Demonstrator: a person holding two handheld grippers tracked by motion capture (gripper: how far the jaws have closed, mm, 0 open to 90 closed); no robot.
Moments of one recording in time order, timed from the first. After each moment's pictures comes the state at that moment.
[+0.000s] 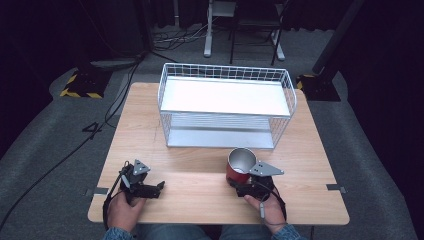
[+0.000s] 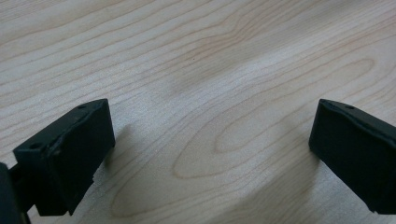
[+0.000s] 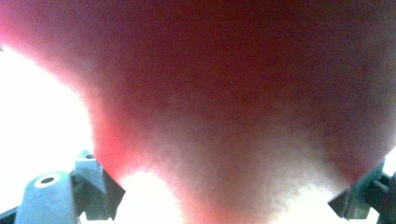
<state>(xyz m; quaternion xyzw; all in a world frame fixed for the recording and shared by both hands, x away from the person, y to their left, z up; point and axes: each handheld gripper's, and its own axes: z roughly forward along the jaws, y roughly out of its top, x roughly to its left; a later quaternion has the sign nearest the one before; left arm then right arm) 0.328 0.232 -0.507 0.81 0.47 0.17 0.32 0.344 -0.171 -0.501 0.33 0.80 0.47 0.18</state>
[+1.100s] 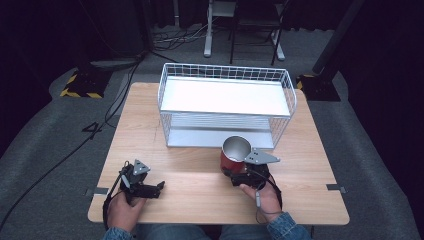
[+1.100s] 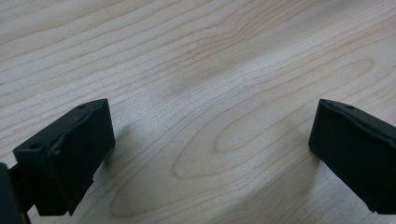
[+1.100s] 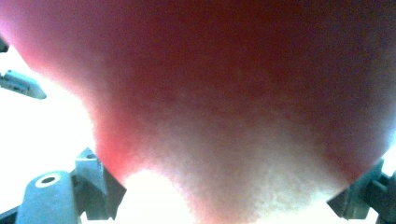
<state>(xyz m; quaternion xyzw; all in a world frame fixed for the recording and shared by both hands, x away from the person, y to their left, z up) 0.328 0.232 -0.507 0.81 0.47 0.17 0.32 0.363 -0.153 -0.468 0.31 0.80 0.49 0.18</state>
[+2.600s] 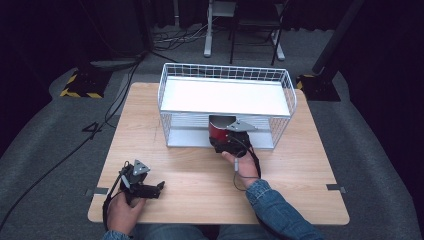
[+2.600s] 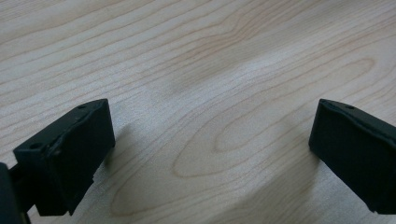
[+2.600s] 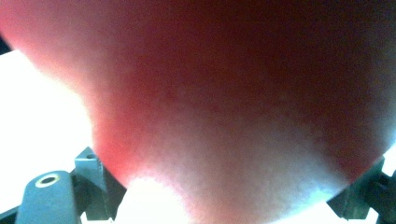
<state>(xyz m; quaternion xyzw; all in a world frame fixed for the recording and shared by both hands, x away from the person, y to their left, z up) 0.328 0.232 -0.507 0.81 0.47 0.17 0.32 0.458 -0.103 -0.463 0.36 0.78 0.47 0.21</state>
